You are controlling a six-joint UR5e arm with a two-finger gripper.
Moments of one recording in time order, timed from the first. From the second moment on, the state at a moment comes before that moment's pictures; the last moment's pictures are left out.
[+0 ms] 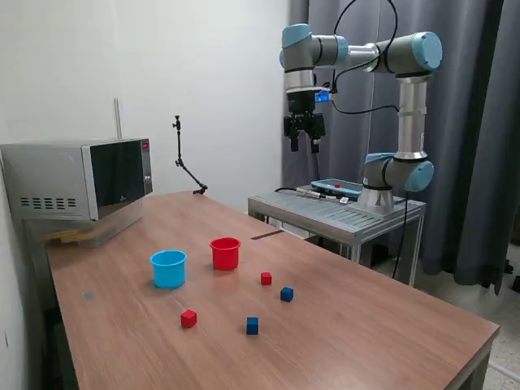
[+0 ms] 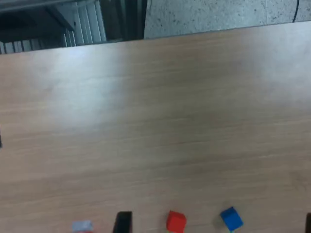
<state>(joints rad) -0.16 -1.42 1.50 -1.55 -1.51 -3.13</state>
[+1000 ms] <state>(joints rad) -0.10 -1.31 1.57 -1.78 -1.51 -3.17</state>
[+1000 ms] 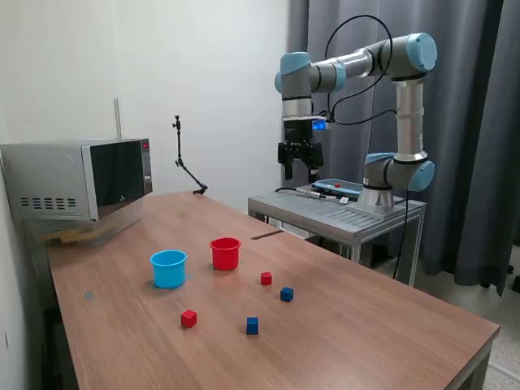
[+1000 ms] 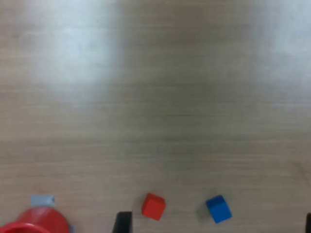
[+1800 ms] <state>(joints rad) -0.05 -1.18 1.58 -1.90 -1.49 -3.17</state>
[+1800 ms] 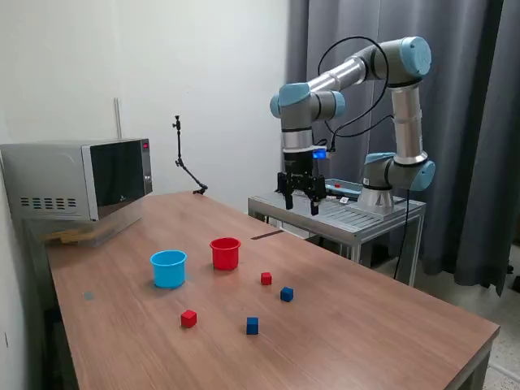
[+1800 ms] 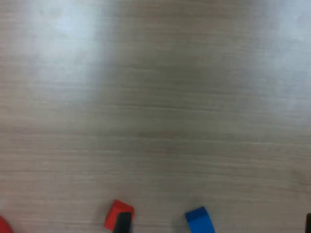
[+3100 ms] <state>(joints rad) -0.07 -1.01 1.55 -2.00 -1.41 -3.16</state>
